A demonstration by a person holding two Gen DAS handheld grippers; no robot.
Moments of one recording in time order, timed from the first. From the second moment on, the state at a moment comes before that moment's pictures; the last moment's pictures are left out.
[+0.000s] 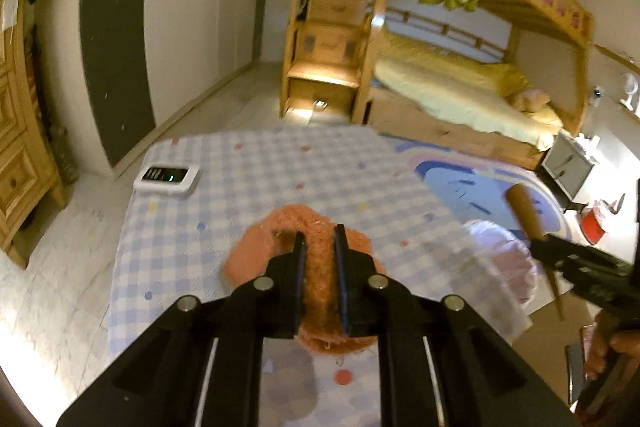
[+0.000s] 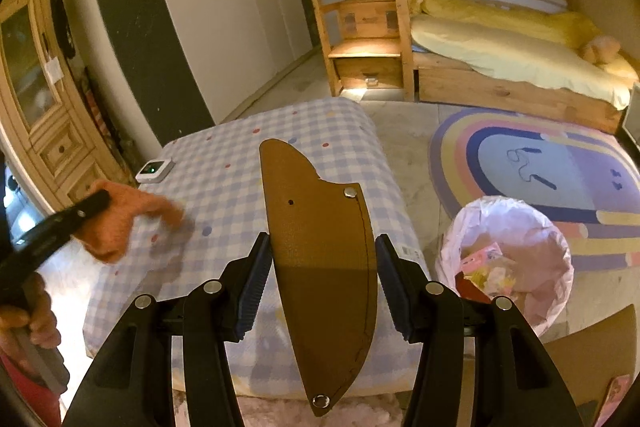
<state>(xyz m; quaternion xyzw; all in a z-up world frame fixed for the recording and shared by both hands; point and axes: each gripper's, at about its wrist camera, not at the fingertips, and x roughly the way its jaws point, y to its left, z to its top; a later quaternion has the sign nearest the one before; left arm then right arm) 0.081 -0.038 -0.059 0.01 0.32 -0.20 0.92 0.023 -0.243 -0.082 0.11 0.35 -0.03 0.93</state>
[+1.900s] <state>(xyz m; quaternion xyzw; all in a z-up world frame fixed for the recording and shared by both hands) 0.093 -0.348 -0.109 0.13 0.34 -0.38 0.85 -0.025 -0.475 -0.117 0.27 0.33 -0.23 0.88</state>
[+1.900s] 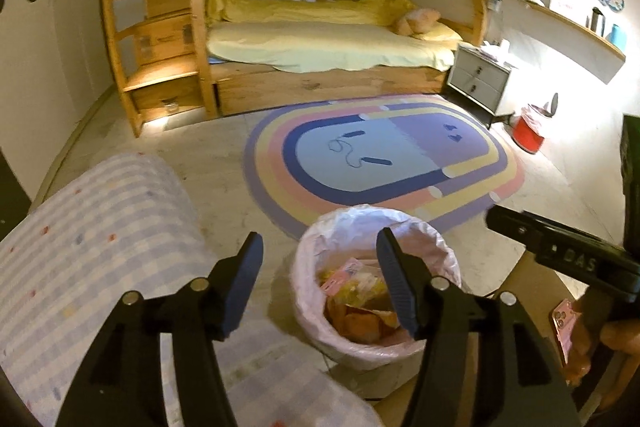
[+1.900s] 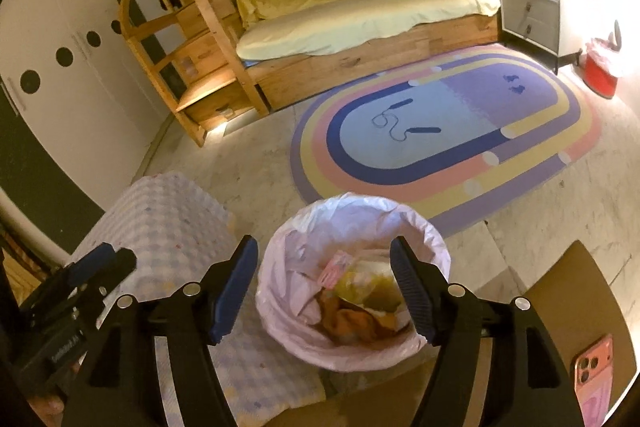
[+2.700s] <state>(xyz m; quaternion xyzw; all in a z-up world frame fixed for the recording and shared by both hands) 0.021 -0.129 -0.045 0.09 0.36 -0.21 0.90 -0.076 -0.291 -0.026 0.15 0.34 -0.09 0.92</state>
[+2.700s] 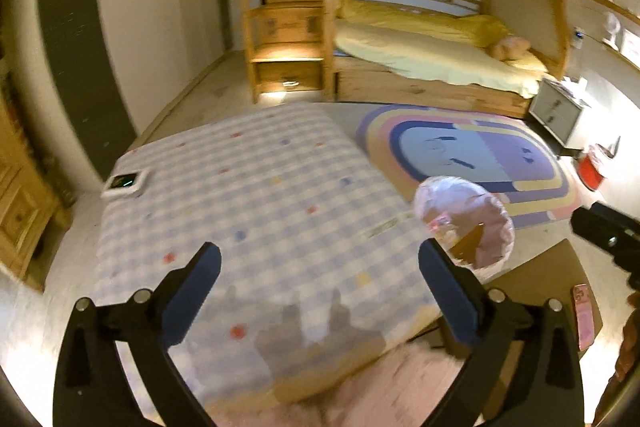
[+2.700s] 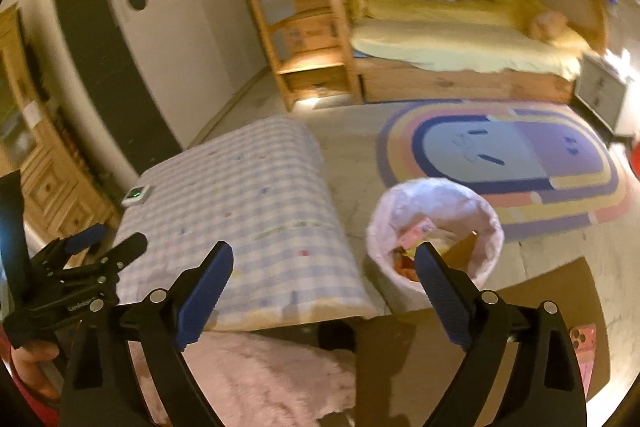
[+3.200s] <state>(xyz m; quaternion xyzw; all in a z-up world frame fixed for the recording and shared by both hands) -0.023 -0.016 -0.011 0.08 0.37 -0.06 0.93 -0.081 -0.195 0.017 0.06 0.34 0.02 0.94</state>
